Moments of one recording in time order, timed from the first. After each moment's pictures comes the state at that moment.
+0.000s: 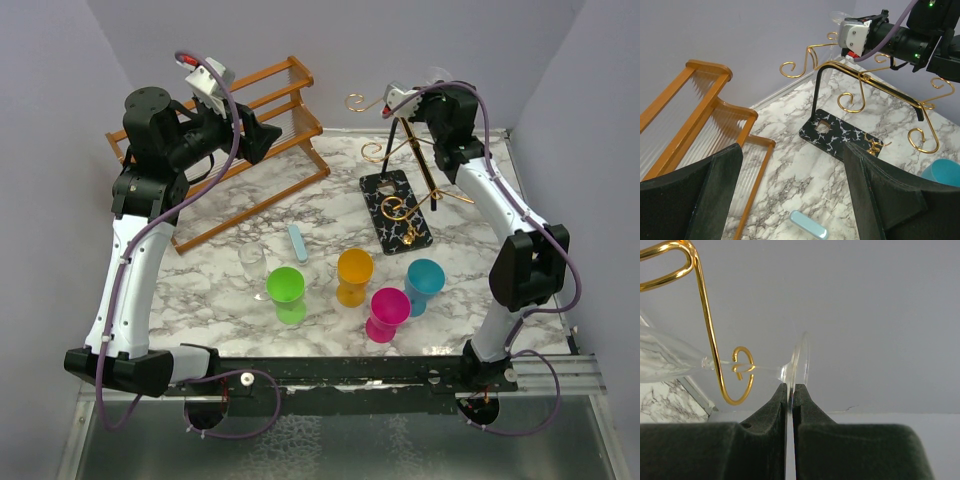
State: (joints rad) left arm -0.18 1.28 1.68 -0.43 0.59 -0.03; right arm 0.24 1.79 1.63 0.11 0.11 -1.40
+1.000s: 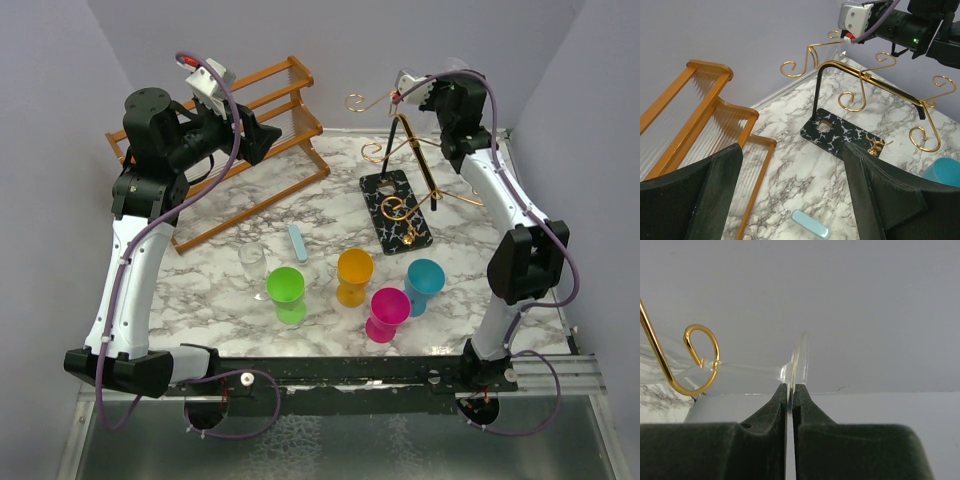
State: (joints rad) left arm -0.18 1.28 1.67 -0.43 0.59 -0.02; right arm 0.20 1.84 1.74 0.05 0.18 -1.41
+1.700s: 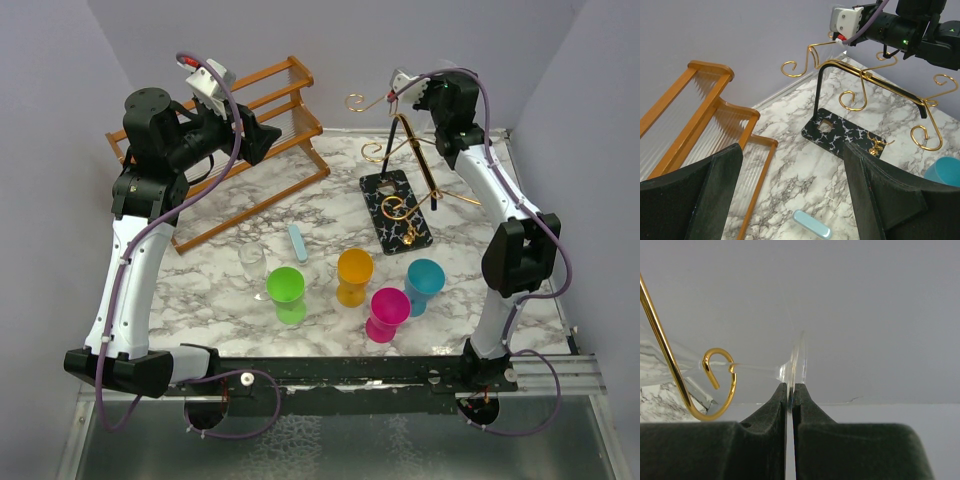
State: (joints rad) left arm -0.18 1.28 1.67 -0.43 0.59 -0.02; right arm 0.20 1.91 1.80 0.04 0.17 -1.37
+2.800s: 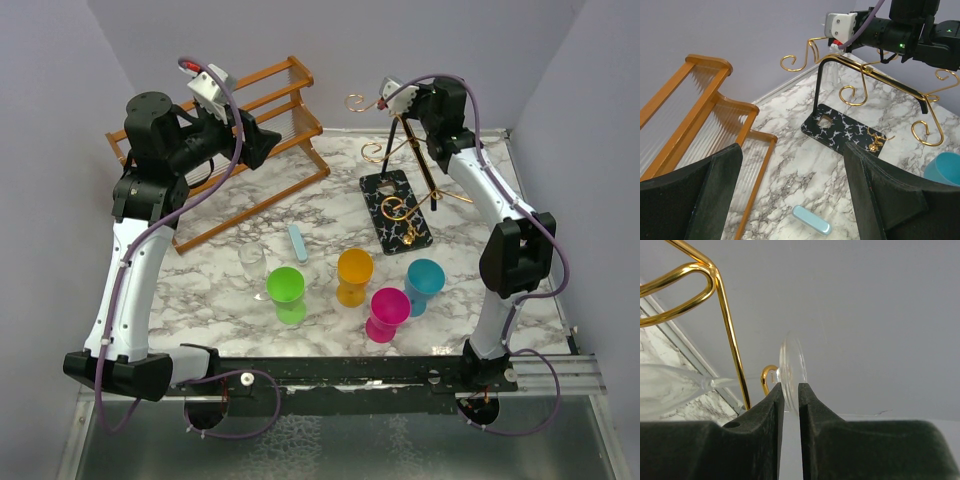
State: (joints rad) left arm -0.18 1.26 1.64 -0.43 0.59 0.00; right arm 0.25 1.91 1.77 0.00 0.14 -1.29
